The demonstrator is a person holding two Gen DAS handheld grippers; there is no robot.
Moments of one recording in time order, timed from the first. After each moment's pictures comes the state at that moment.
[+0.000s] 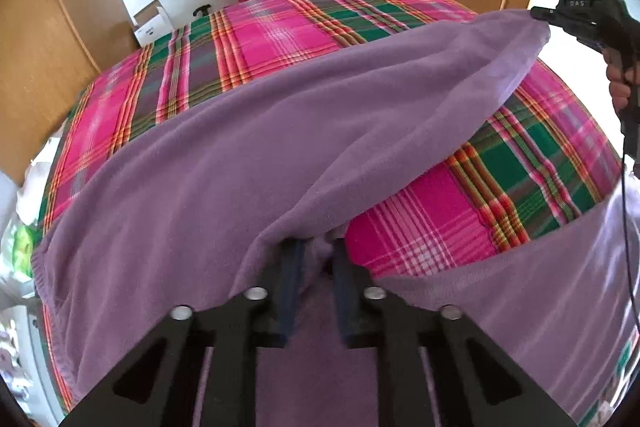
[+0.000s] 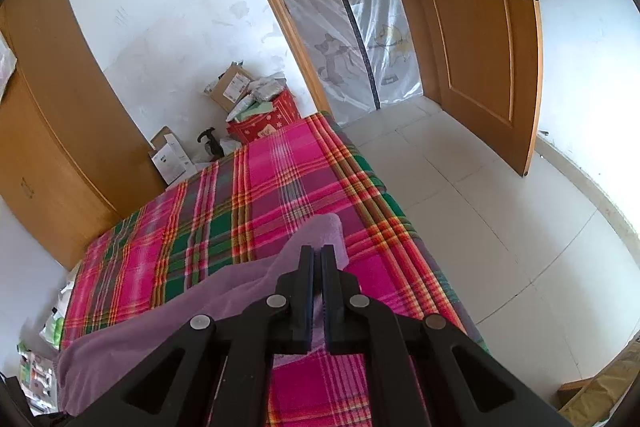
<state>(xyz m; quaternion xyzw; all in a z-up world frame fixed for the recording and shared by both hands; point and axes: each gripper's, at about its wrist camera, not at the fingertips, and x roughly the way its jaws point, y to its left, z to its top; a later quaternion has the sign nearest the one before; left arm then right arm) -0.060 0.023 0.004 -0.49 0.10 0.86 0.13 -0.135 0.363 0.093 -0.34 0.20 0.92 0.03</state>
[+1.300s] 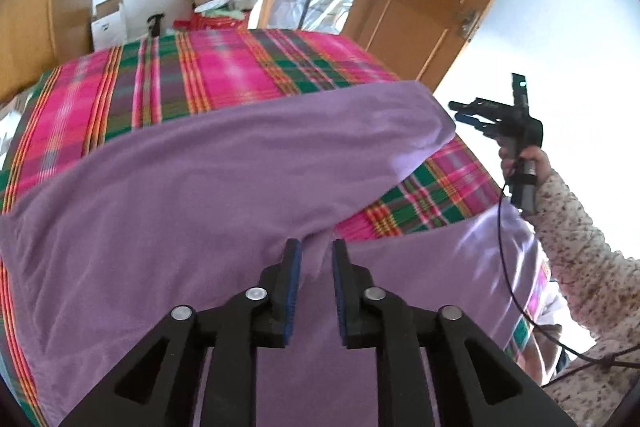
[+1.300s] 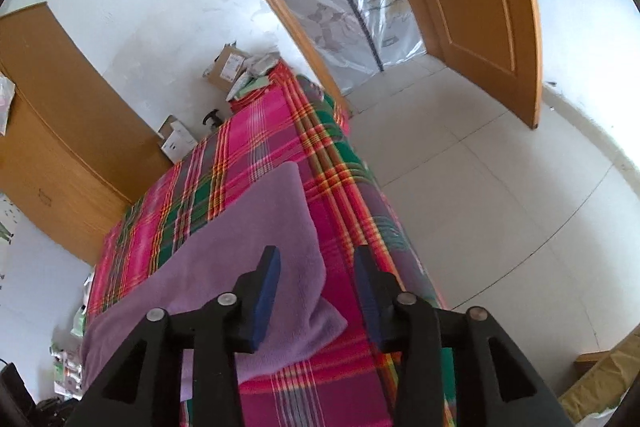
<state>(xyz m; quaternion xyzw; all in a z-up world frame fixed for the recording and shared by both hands) -0.020 -0.015 0.060 -0.45 -0.03 0.85 0.27 -0.115 0.423 0.049 -0.39 0.26 0.88 -0.02</state>
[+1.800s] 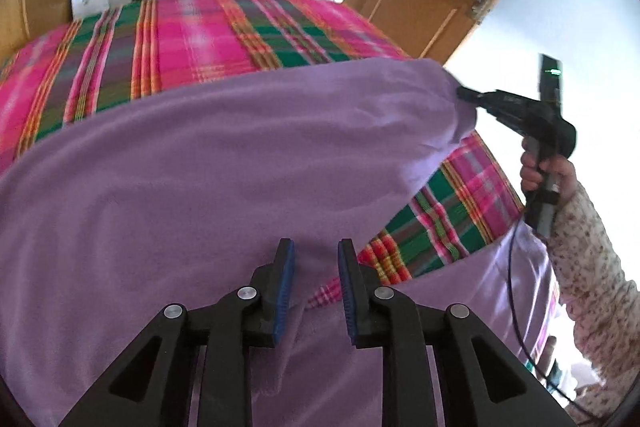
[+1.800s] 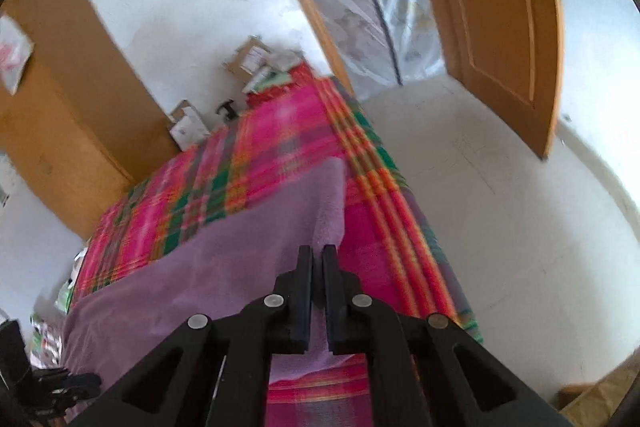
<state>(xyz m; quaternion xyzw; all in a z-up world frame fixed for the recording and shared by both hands) -0.080 0.034 0.010 -0.50 -0.05 0.82 0.27 -0.114 0.378 0.065 -0.37 0.19 0.91 -0.05</state>
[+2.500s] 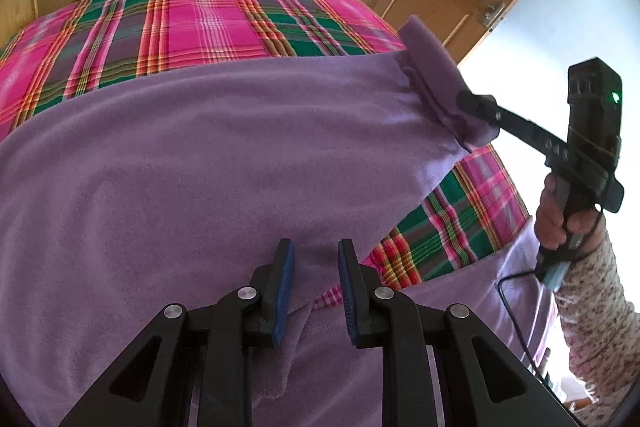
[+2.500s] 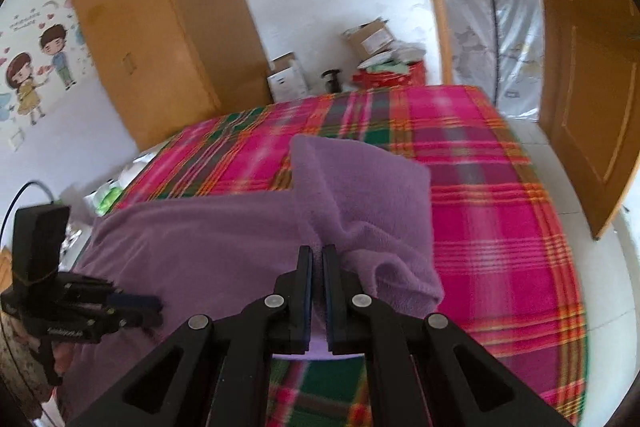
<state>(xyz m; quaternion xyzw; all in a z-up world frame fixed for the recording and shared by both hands) -0.082 0.036 0.001 -0.51 -0.07 0.82 0.26 -0.085 0.251 0.076 -0.38 0.06 0.90 -0.21</state>
